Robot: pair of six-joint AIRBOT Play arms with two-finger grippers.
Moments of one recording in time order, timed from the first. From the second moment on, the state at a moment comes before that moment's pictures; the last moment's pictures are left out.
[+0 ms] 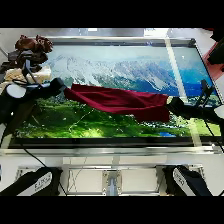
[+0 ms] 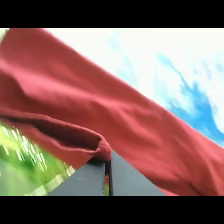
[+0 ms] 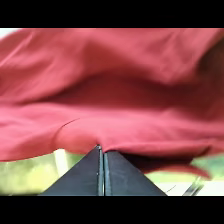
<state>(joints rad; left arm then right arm) 0.01 -1.15 1.03 0.99 -0.73 -1.61 -0.24 -0.84 0.81 -0.96 1.07 1.58</state>
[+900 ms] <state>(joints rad) -0.06 -1.69 1.44 1.14 -0.59 -1.76 -0.23 -1.46 1.06 -0.91 0.66 1.36</state>
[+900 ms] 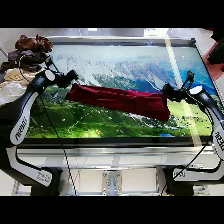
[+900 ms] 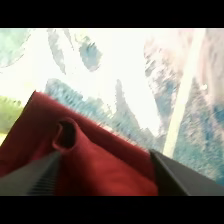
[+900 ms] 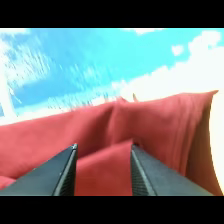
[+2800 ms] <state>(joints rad) -0.24 -1.75 1.67 0.94 -0.77 -1.41 -0.39 -1.71 1.17 -0.51 1.23 1.07</state>
